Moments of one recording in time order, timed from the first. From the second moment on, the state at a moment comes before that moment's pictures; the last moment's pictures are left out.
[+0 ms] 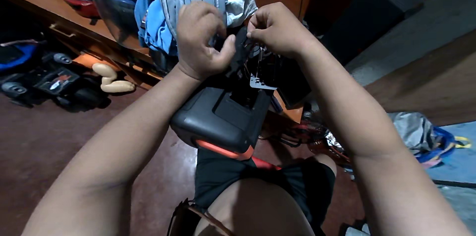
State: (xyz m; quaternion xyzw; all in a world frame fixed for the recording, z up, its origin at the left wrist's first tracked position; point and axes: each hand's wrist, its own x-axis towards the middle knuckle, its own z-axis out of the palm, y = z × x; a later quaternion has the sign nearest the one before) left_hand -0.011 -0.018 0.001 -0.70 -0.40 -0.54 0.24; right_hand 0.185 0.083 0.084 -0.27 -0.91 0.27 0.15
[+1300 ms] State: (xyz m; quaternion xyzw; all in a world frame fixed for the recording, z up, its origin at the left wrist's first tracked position) left_hand 0.001 -0.011 -0.004 -0.69 -0.44 -0.53 -0.21; right_hand 0.193 0.087 0.084 -0.17 -0.95 0.23 0.10
